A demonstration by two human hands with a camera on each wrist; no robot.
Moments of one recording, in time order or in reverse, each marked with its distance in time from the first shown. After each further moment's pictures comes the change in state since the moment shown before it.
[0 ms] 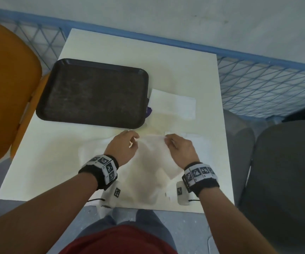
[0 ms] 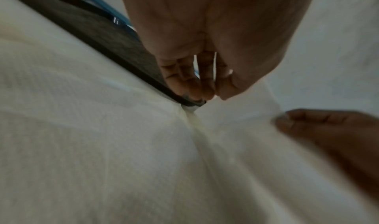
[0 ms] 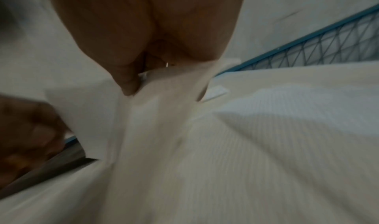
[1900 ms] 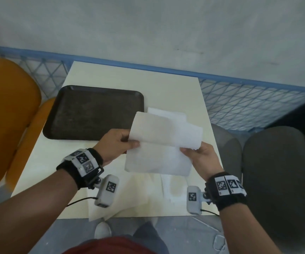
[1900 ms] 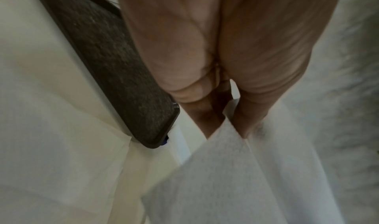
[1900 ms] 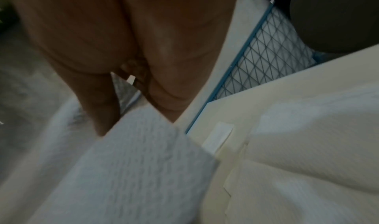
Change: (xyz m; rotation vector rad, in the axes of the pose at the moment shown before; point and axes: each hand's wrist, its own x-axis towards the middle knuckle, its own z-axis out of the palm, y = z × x) left_hand -0.026 0.038 -0.095 -0.745 -0.243 0.016; right_hand -0.062 -0.011 -0.038 0.837 0.246 -0.046
